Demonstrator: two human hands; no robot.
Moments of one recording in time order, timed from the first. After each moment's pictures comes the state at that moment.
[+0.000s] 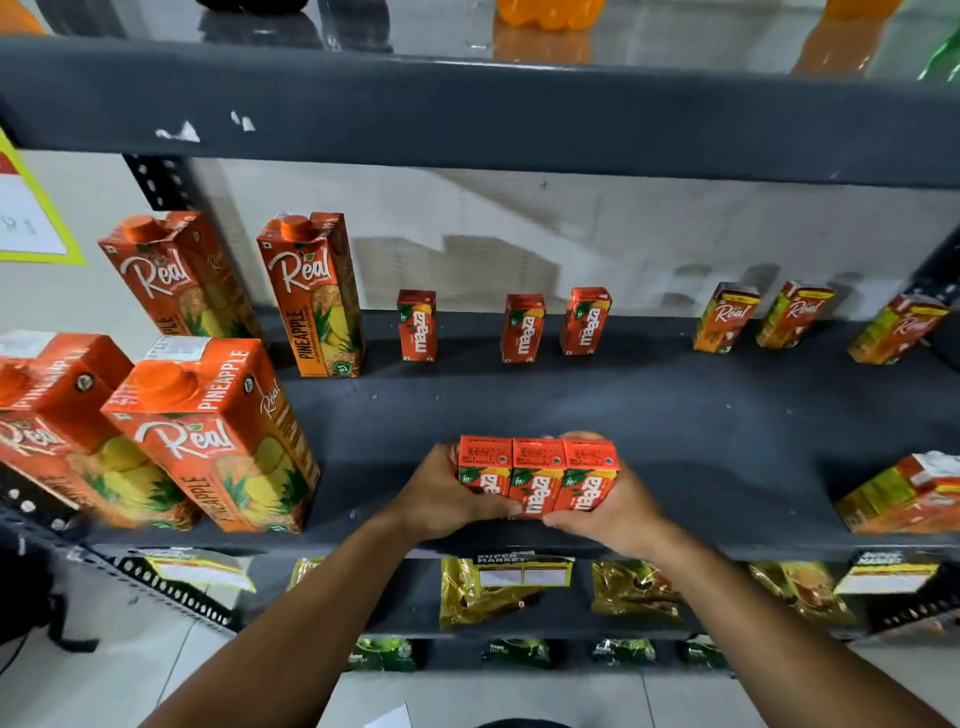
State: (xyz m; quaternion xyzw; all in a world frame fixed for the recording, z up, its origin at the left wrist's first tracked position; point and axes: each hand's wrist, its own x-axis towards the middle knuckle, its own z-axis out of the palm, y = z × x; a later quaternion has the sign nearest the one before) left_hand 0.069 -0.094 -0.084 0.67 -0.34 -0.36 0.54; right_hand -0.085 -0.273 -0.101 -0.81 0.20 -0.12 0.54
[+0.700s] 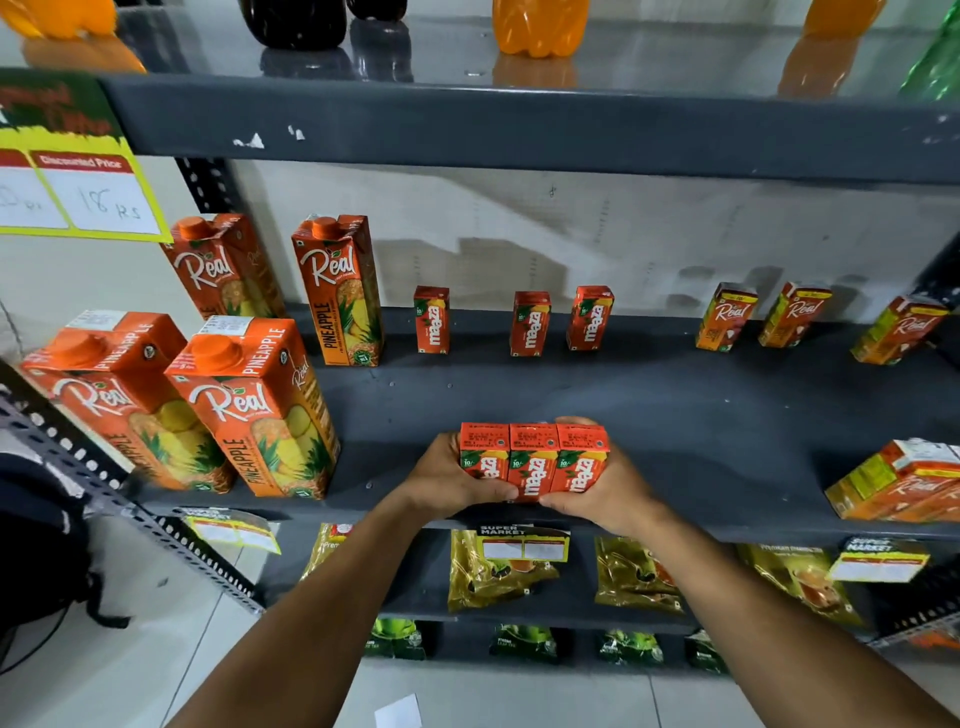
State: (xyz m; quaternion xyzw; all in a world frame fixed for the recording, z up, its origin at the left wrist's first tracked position) left_hand 0.055 -0.083 -0.082 0.69 -0.31 -0.35 0.55; right_hand -0.087 -0.266 -0.091 -0.84 0.19 -0.12 0.49
